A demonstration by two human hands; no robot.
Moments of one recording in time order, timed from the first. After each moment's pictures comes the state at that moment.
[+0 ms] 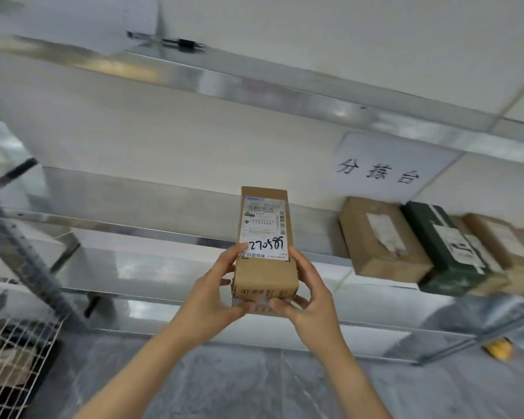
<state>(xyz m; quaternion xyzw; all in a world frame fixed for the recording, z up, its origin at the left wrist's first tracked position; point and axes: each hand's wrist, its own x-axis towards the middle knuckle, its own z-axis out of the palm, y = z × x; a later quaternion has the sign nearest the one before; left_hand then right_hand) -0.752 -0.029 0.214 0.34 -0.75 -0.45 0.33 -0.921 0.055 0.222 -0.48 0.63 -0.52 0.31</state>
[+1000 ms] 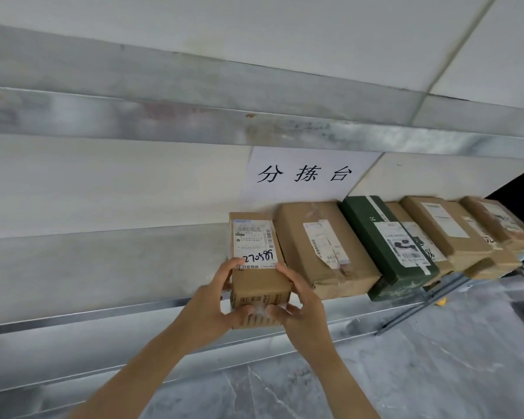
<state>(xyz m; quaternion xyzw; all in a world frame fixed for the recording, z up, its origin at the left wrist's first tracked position) -0.947 -0.139 0.178 0.27 -0.80 -0.51 0.16 -1.087 -0.015 0.180 -0.36 0.71 -0.55 0.26</state>
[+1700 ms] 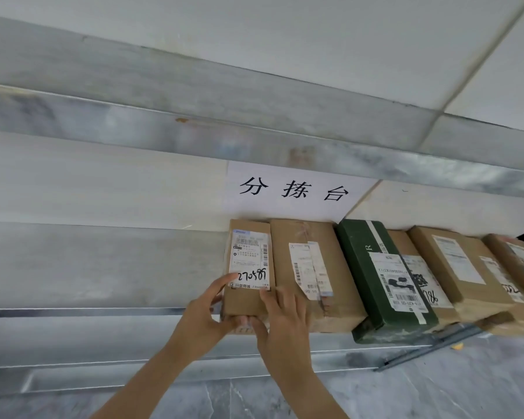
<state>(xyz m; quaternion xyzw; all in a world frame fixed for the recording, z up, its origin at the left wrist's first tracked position) -1.025 -0.119 0.142 0.36 -0.72 -0.53 0.25 -1.158 -0.026 0.144 -0.54 0.80 -0.24 -0.12</state>
